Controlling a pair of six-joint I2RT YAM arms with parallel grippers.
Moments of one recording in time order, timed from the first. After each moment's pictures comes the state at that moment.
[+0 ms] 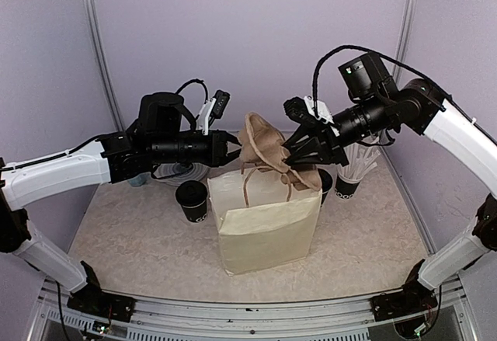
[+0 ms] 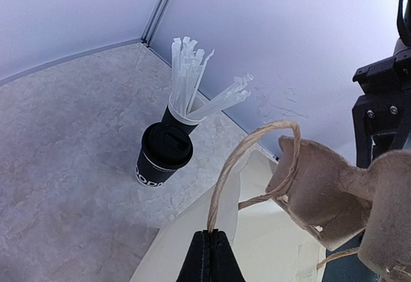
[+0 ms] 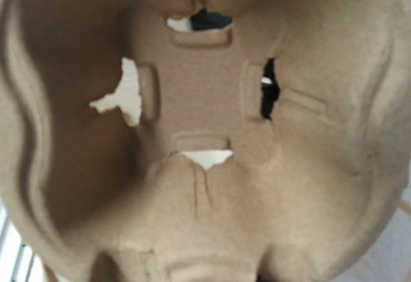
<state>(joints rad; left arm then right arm) -0.87 1.43 1.22 -0.08 0.27 -0.42 0.80 1.43 1.68 -0.92 -0.59 -0.74</state>
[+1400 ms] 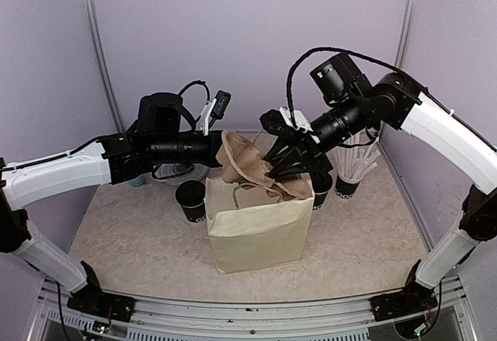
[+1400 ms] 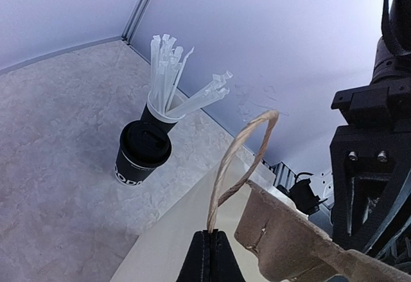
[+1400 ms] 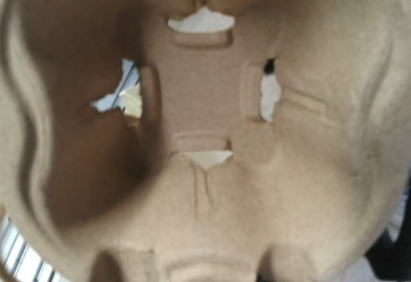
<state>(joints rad) -0.87 1.43 1.21 -0.04 0.34 -0.46 0.88 1.57 1.81 -1.02 -0.65 -0.81</state>
